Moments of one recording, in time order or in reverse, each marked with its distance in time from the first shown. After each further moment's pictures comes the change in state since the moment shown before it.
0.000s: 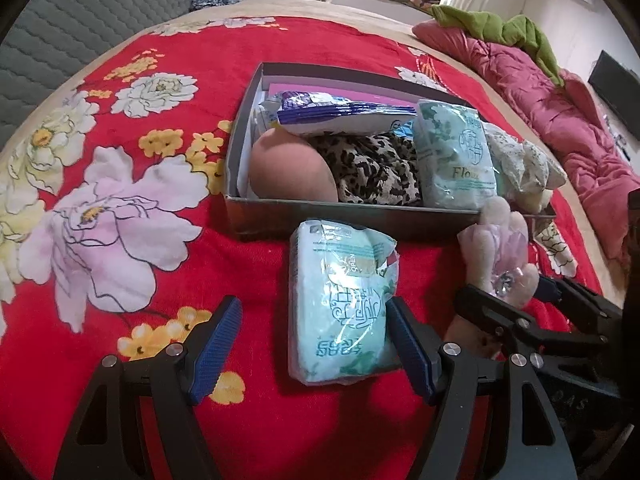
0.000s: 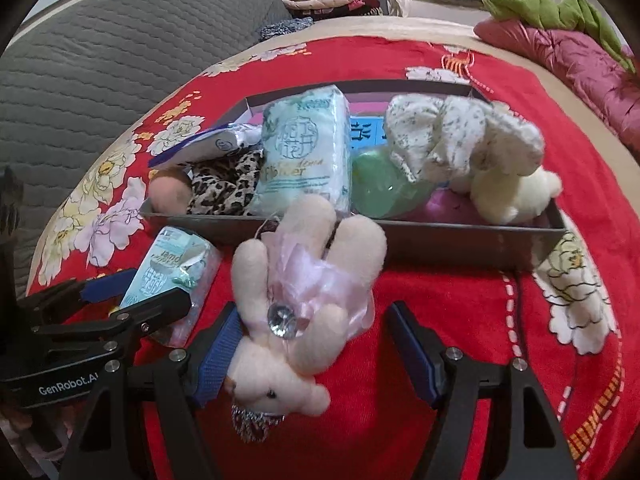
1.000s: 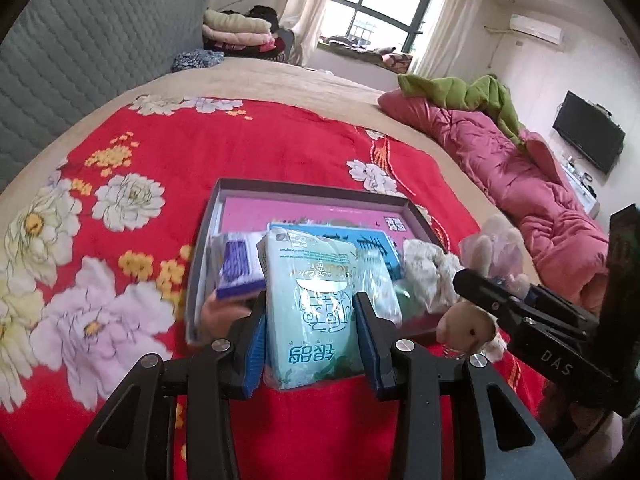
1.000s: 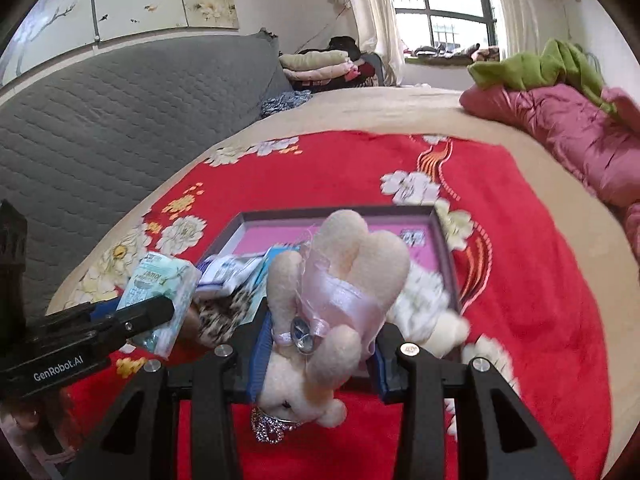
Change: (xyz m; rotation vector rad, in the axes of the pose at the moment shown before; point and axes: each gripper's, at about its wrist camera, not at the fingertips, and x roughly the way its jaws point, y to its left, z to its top) left arm -0.062 -0.036 0.062 -0.005 -0.228 -0.109; right arm -0.073 -0.028 0.058 -0.001 -0.247 0.012
